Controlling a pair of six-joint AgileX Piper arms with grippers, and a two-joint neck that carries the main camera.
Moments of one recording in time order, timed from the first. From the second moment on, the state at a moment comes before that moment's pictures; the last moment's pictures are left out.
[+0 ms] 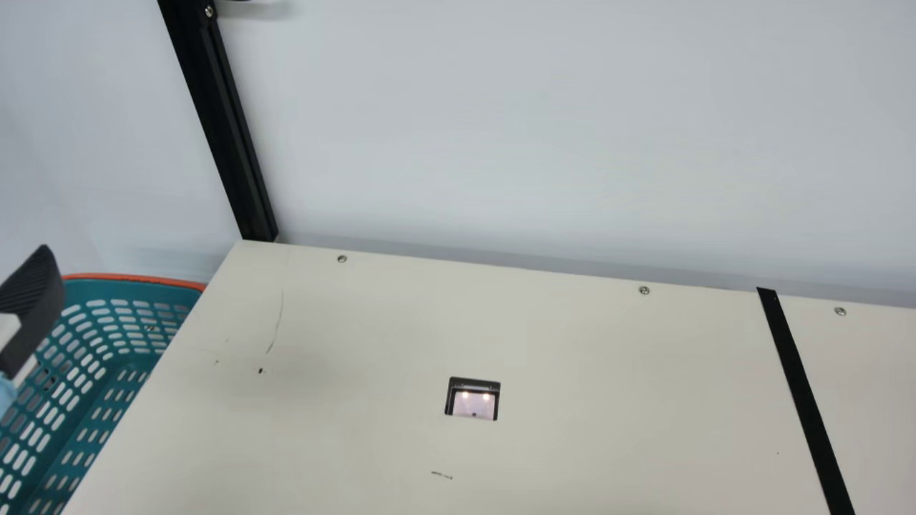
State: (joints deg) left arm 7.7 41.7 -33.0 43.9 11.4 -38.8; right arm -4.0 13.5 -20.2 4.9 38.2 -6.5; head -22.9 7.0
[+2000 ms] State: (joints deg) left arm 7.7 41.7 -33.0 43.9 11.4 -38.8; right arm 31.4 57.6 -39.2 1.6 38.1 -35.1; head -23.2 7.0
